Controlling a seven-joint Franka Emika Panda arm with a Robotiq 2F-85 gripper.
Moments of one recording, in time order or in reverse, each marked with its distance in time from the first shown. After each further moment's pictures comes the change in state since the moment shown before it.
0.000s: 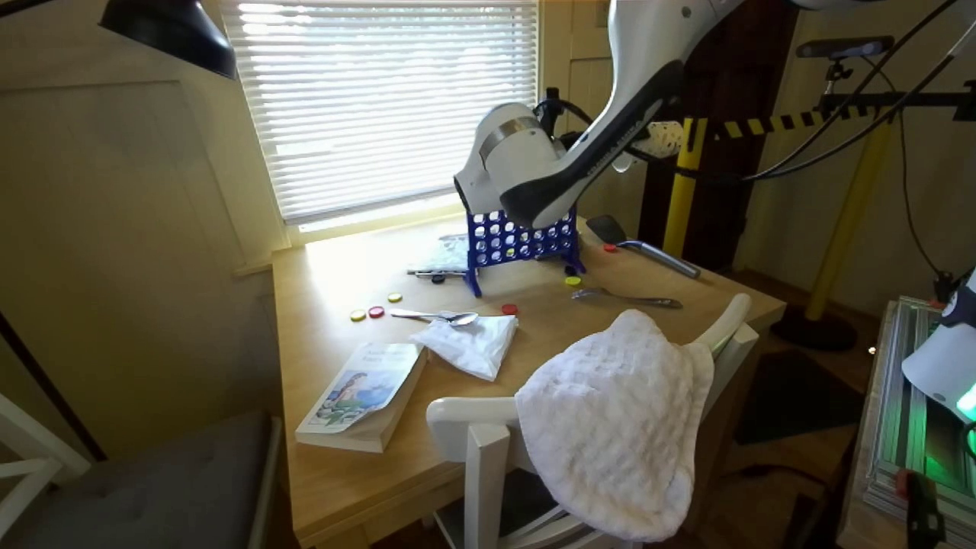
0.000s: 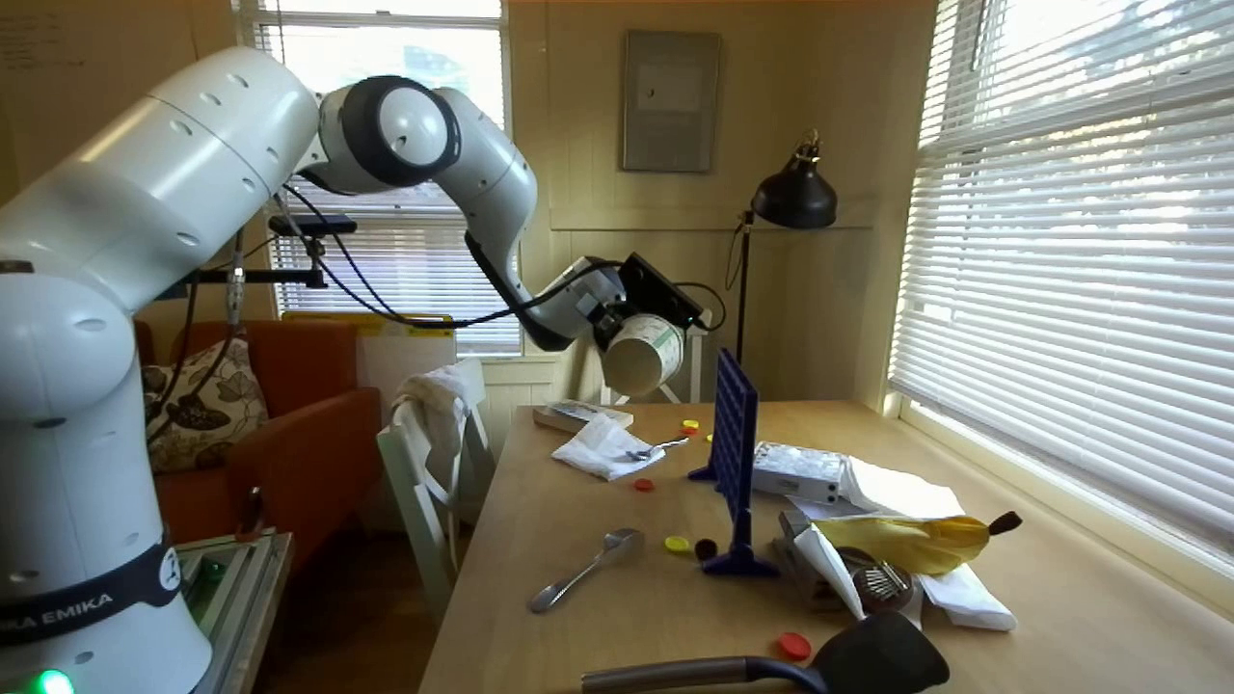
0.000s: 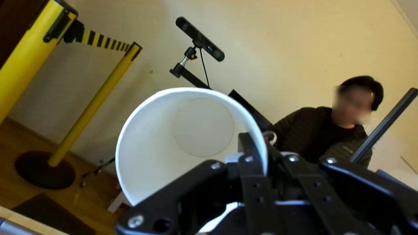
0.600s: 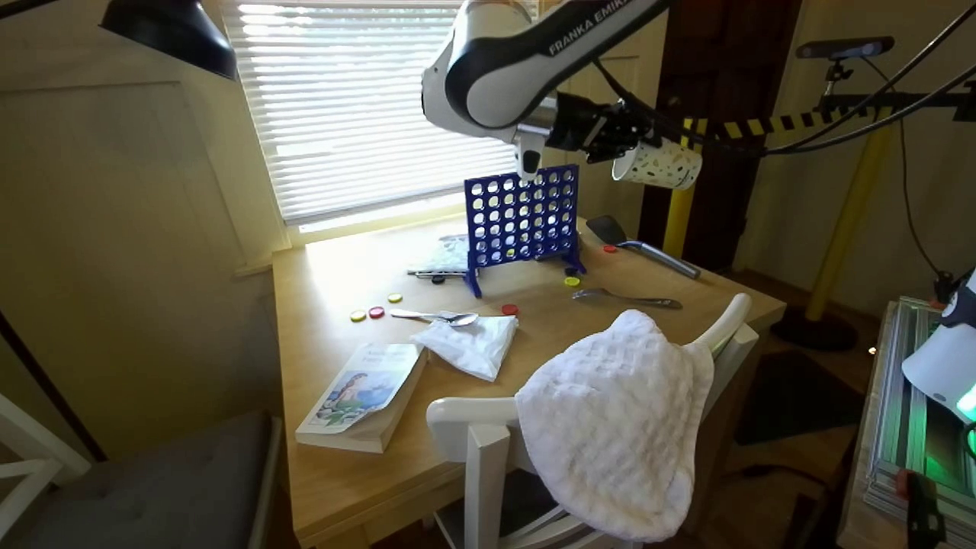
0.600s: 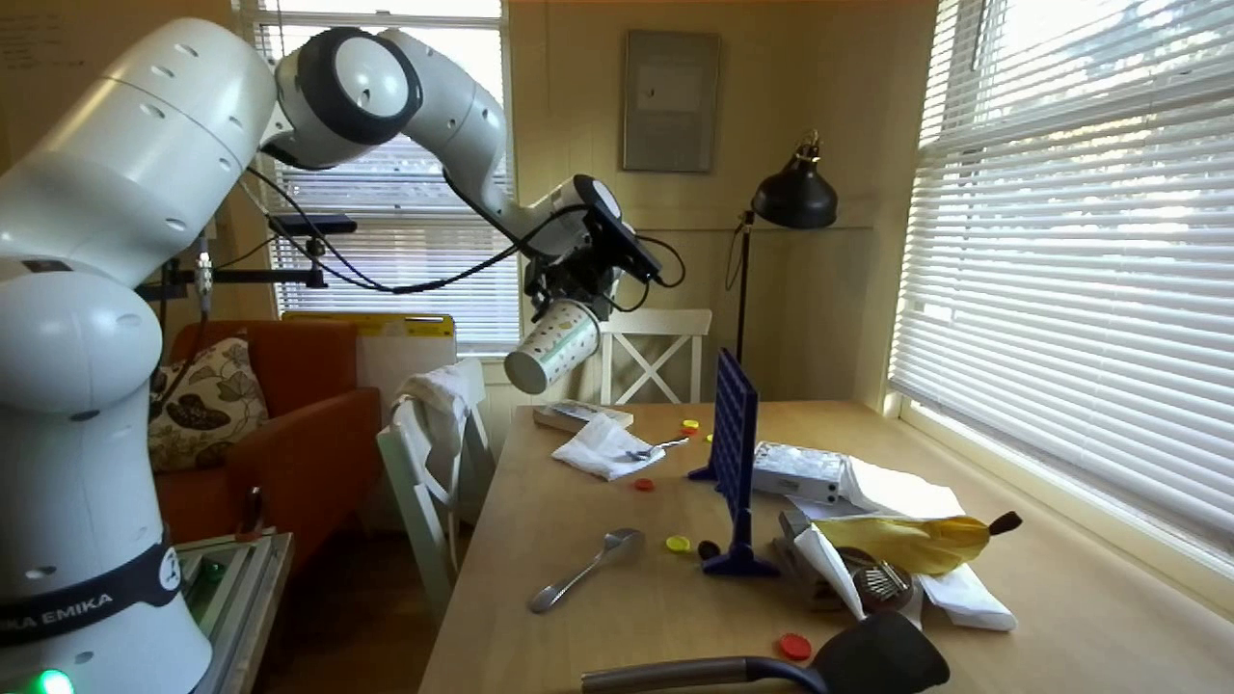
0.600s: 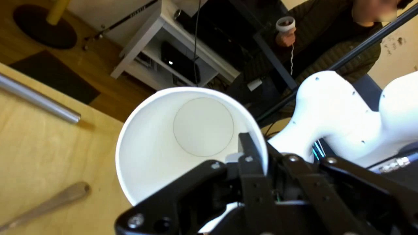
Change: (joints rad) arm 0.164 -0.118 -0.162 0.127 0.561 0.000 0.067
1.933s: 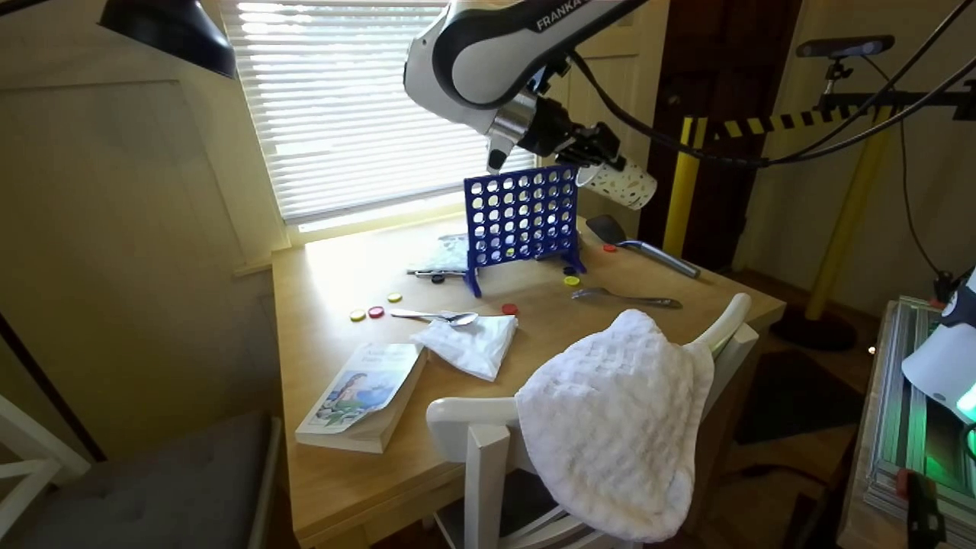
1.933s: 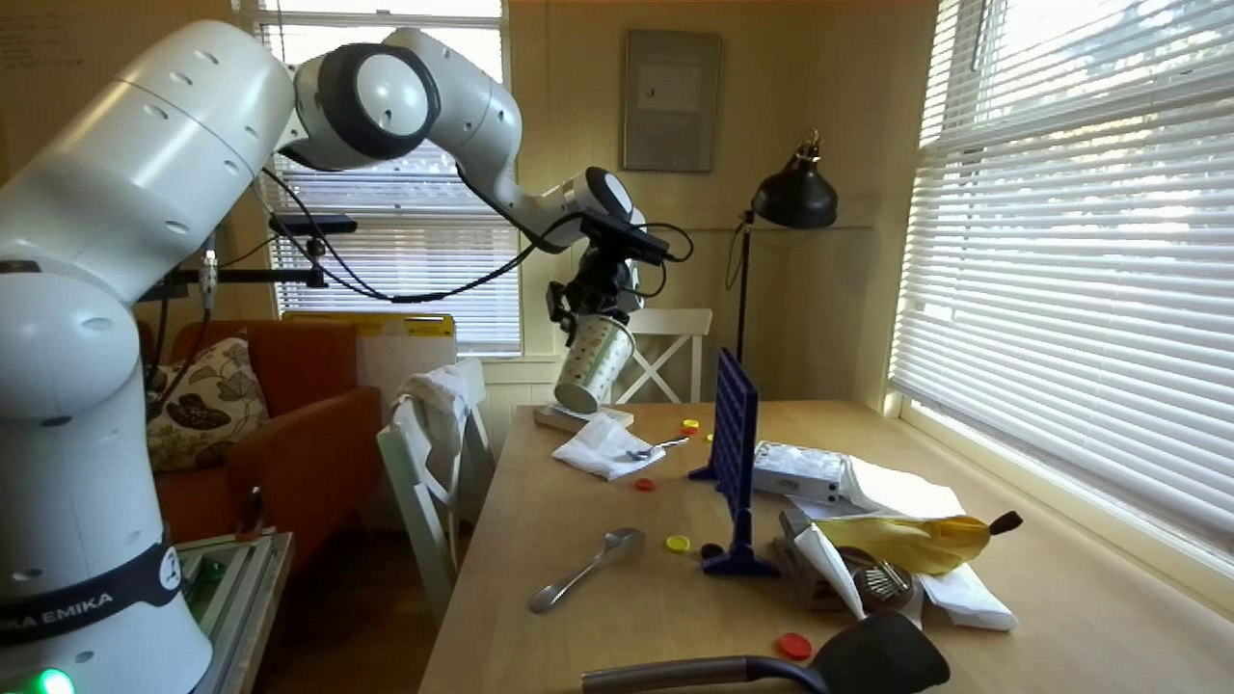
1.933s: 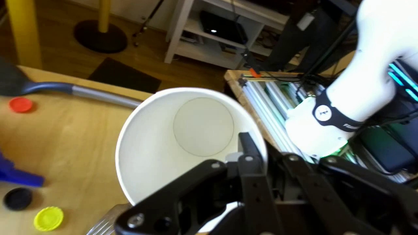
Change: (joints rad) arm -0.144 0.029 0.174 0.088 -0.026 0.149 0.394
